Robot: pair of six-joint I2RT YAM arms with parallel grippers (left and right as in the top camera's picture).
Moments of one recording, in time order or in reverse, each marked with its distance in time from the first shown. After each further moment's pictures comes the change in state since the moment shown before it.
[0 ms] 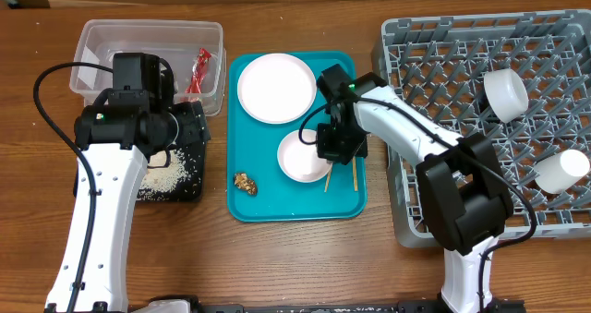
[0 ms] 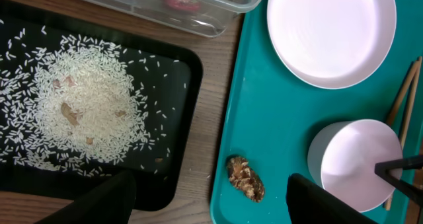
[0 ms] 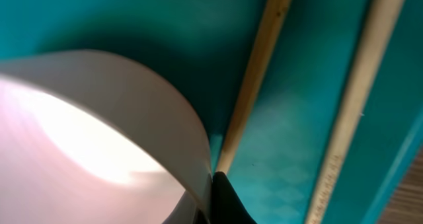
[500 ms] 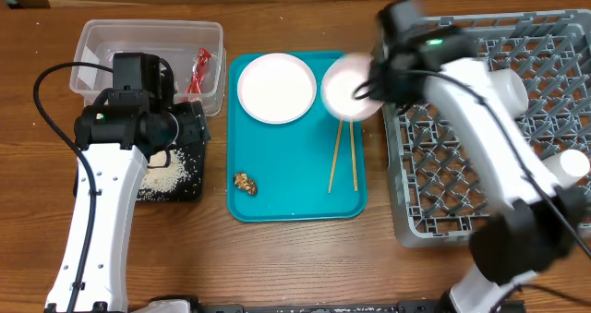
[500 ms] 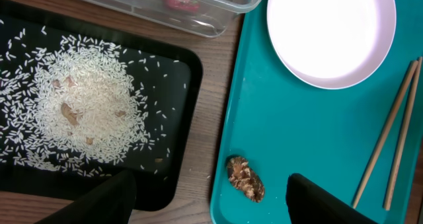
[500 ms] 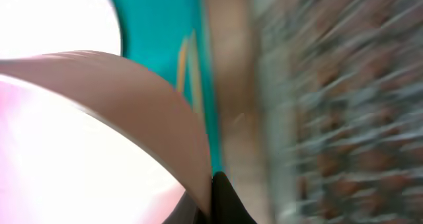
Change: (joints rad) left arm 0.000 0.000 0.000 0.001 0.000 0.000; right arm -0.188 -0.252 0.271 -0.146 0.293 -0.096
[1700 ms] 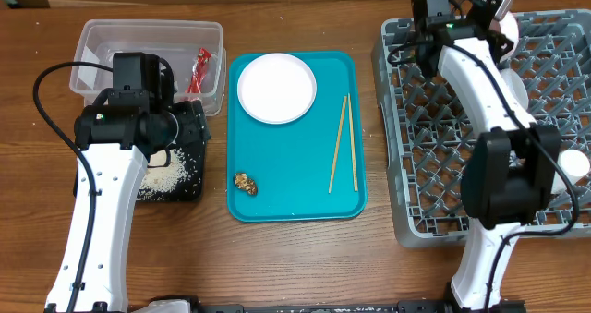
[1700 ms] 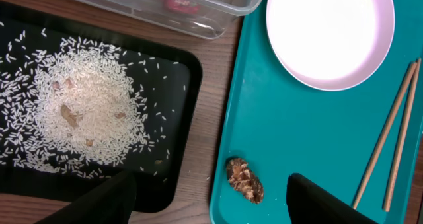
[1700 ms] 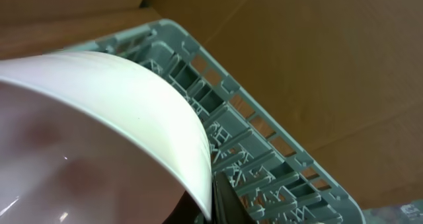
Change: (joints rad) left arm 0.000 0.000 0.000 0.005 0.000 0.000; right arm -0.190 0.315 0.029 0.288 1.193 0.122
